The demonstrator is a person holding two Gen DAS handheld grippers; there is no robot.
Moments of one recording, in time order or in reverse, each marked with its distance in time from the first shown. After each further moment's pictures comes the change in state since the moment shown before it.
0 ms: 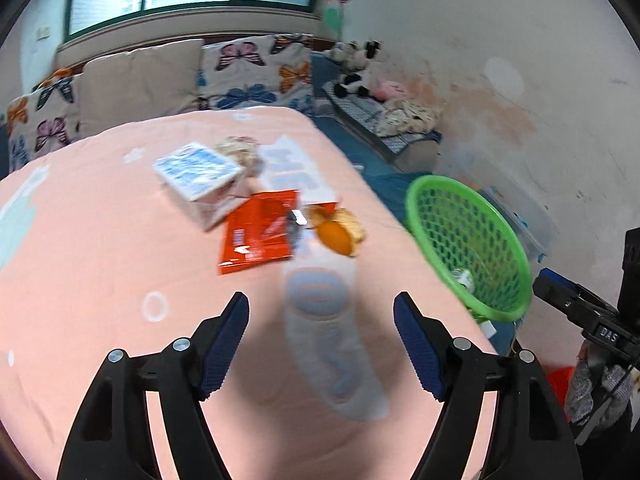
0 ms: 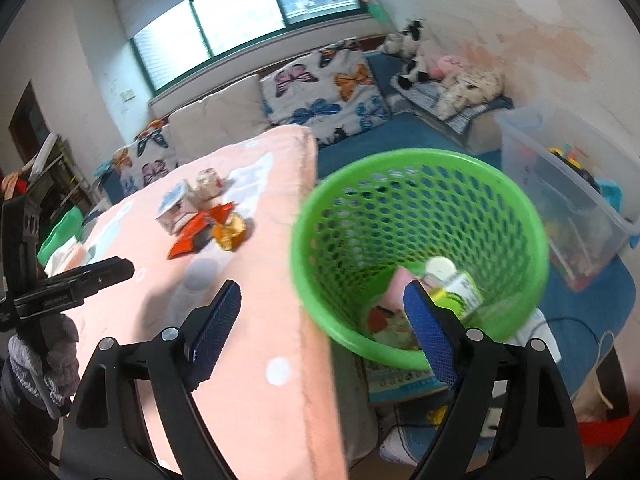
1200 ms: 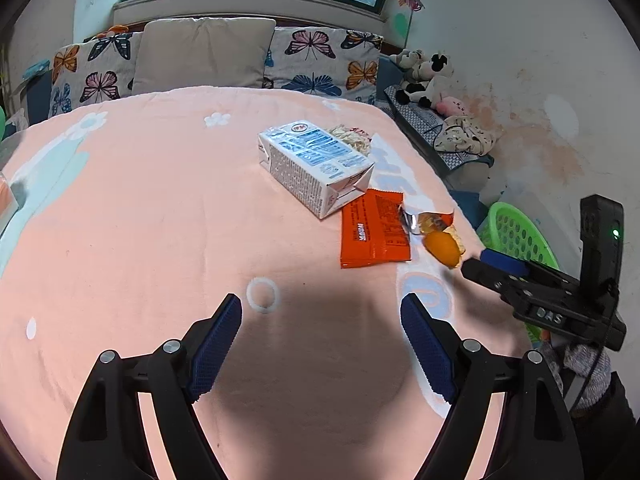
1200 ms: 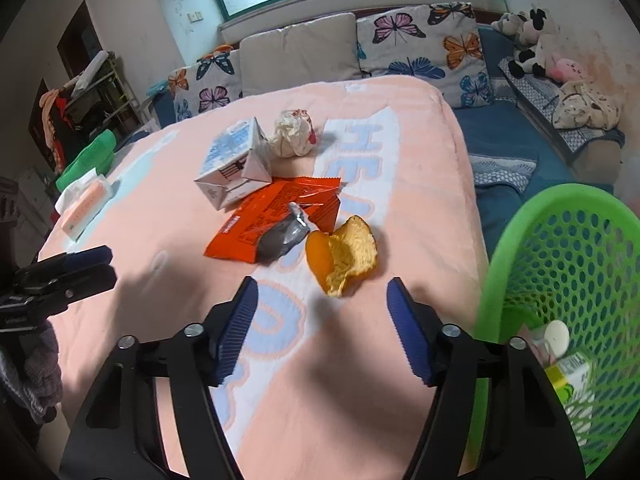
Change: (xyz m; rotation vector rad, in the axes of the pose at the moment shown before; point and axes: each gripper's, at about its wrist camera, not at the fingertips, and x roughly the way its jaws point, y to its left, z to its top) left arm 0.005 0.085 -0.004 -0.165 0.019 0.087; right arm 0.151 0.098 0.035 -0.230 0.199 0.179
